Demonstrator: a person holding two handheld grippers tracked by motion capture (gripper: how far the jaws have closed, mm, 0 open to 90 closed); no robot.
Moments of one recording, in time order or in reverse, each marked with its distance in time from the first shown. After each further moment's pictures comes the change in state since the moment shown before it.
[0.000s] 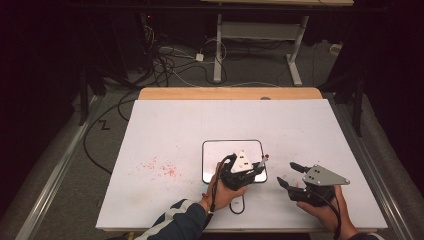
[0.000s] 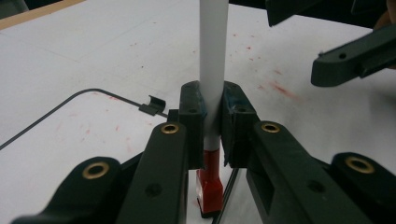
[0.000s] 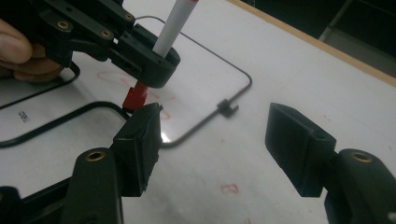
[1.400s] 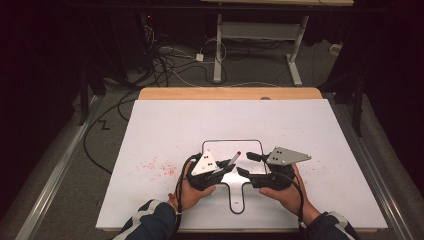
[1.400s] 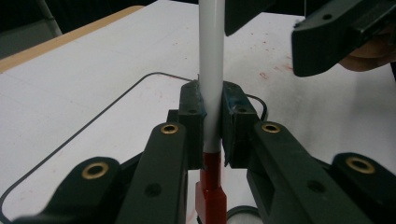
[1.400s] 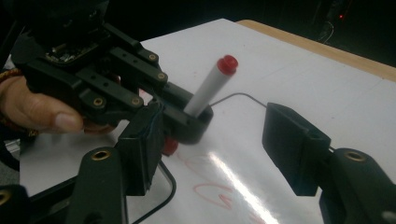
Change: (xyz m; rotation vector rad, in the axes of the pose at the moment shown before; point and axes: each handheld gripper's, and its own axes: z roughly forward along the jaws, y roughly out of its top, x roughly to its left) left arm 0.024 -0.019 -0.076 -0.049 0.035 0.047; right arm 0.037 0.070 0.060 -0.123 0.298 0.107
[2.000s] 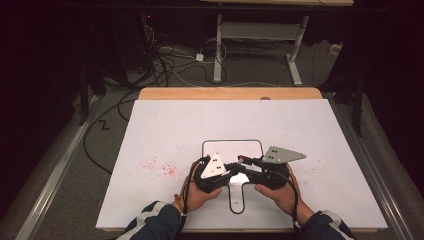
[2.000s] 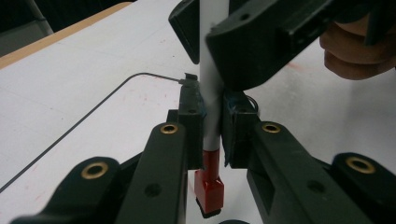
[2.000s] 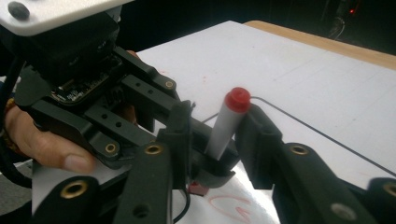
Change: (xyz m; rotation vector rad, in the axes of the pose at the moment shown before) left arm -0.011 0.002 0.015 0.031 0.005 0.045; right arm 0.003 0.000 0.011 -0.018 0.036 0.054
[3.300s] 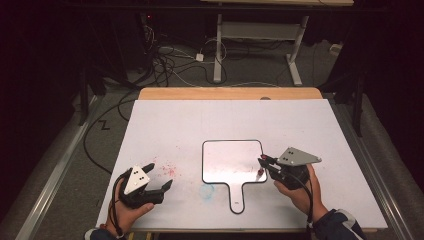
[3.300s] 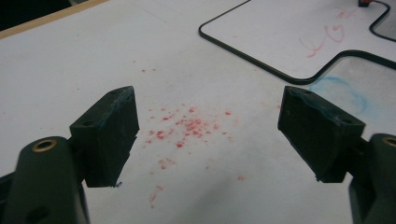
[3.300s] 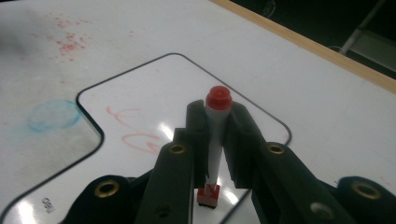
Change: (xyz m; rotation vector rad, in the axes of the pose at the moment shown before) left arm 0.029 -0.082 -0.156 0.135 0.376 -0.174; right arm -0.017 -0.009 -0.036 0.138 -0.261 -0.121
